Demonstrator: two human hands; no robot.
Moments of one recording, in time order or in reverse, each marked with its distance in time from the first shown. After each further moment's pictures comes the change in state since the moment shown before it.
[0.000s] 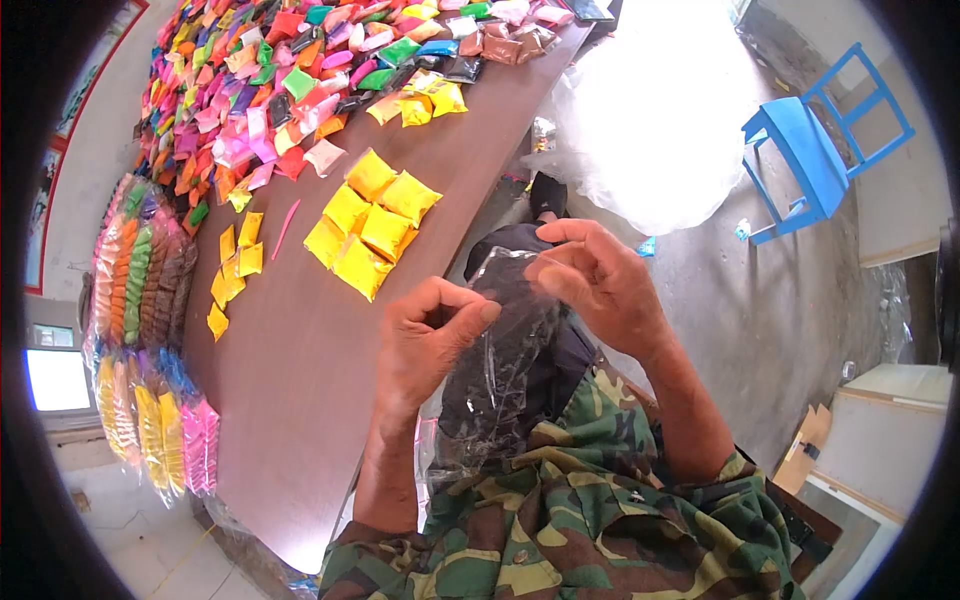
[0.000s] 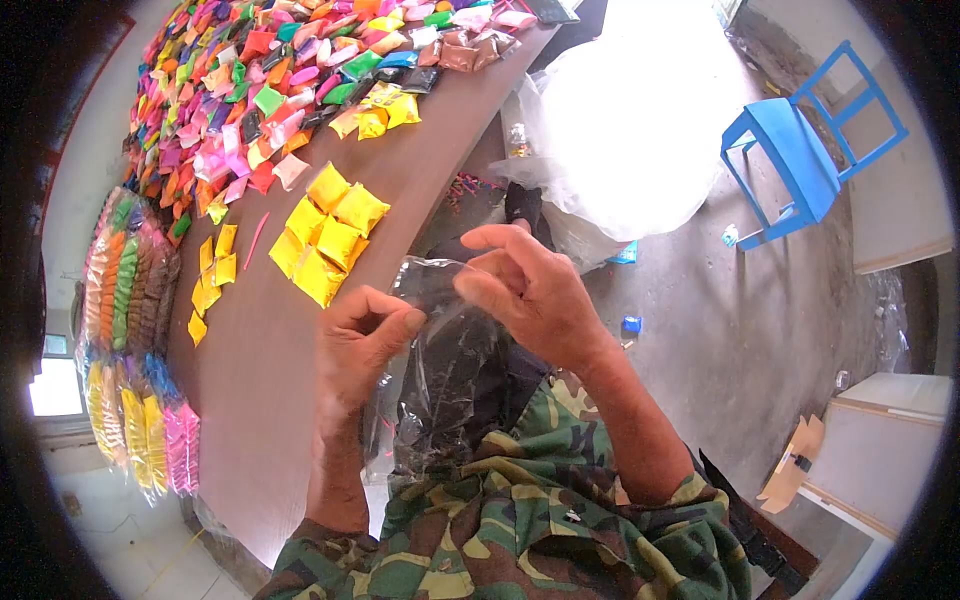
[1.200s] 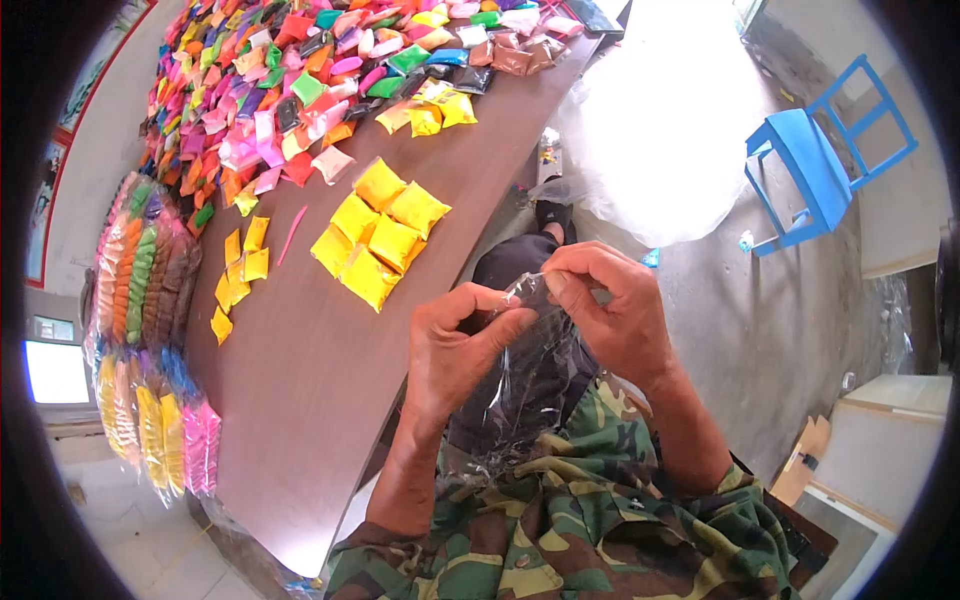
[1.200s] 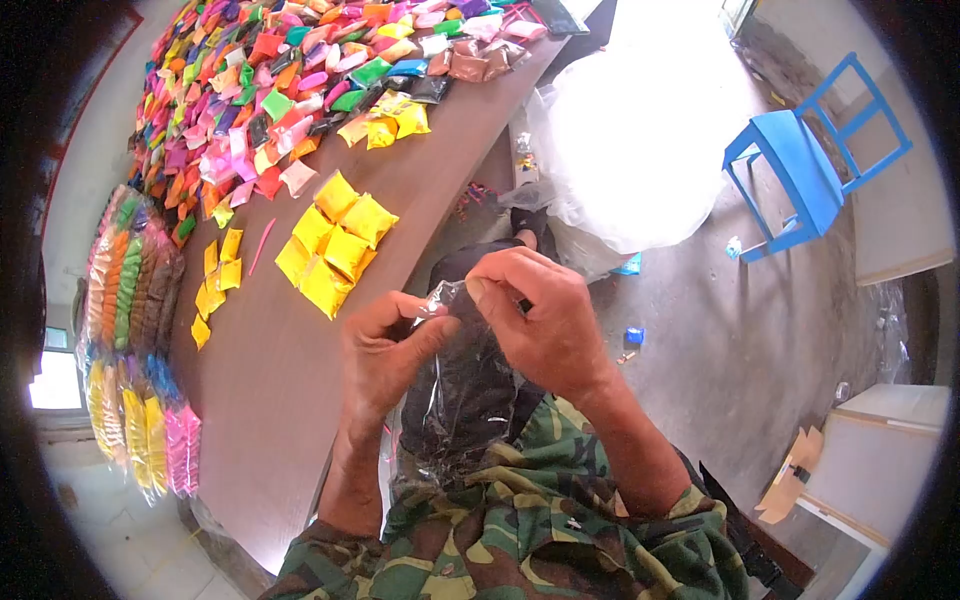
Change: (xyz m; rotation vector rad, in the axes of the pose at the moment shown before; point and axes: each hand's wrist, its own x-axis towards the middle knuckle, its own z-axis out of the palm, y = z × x) left_hand 0.010 -0.004 0.020 0.000 -0.007 0.100; right_hand 0.005 -0.014 0.007 -0.226 0.101 -0.191
